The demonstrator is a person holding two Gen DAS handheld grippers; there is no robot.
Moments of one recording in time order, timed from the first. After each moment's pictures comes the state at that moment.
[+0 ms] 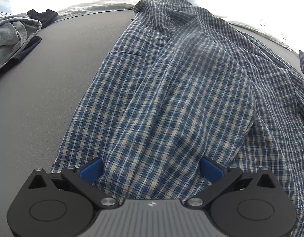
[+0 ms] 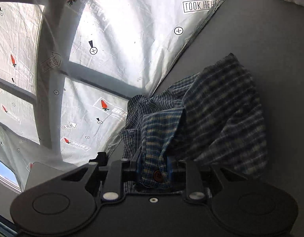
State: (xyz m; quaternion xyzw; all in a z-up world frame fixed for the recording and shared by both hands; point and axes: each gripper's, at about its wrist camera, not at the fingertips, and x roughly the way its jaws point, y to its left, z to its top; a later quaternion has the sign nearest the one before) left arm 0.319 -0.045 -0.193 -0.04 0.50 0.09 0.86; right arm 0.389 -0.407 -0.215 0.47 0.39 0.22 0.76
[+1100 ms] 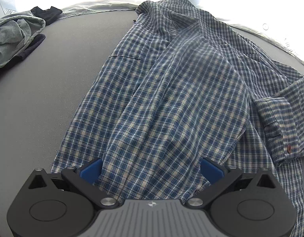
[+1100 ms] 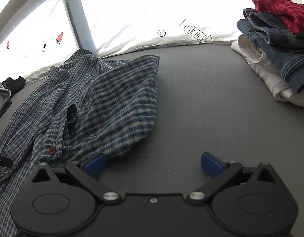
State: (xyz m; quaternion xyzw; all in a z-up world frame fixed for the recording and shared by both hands) left arm 0.321 -0.054 -0.171 -0.06 0.50 0.09 0.86; right arm 0.322 -0.416 -0.224 0.06 0.36 0.09 0.93
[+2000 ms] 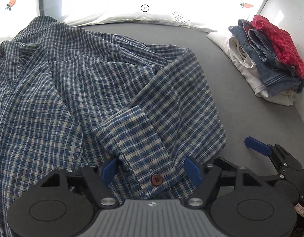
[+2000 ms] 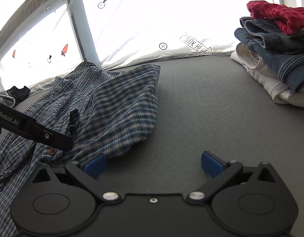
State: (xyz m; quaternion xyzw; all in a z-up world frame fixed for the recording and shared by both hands) left arm 0.391 -0.198 -0.173 -0.01 0.50 -0.18 0.85; right arm 0.308 -0.420 -0.232 0.08 0.31 0.10 0.94
